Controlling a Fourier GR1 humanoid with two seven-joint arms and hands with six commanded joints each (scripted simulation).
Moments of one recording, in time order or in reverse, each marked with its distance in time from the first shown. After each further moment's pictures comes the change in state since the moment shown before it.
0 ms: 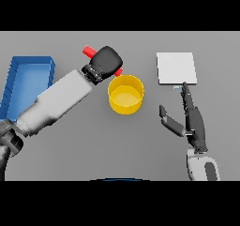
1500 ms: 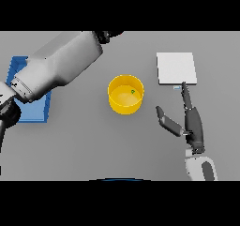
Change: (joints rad) left arm -0.476 0.046 -0.298 0.255 -0.143 0.000 -0.210; right arm -0.002 0.001 0.017 0.012 0.077 -0.050 -0.012
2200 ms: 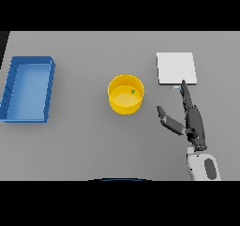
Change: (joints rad) left arm 0.063 0.240 0.578 0.343 0.647 0.178 0.152; right arm -0.028 -0.018 -0.022 0.041 -0.068 0.051 -0.049
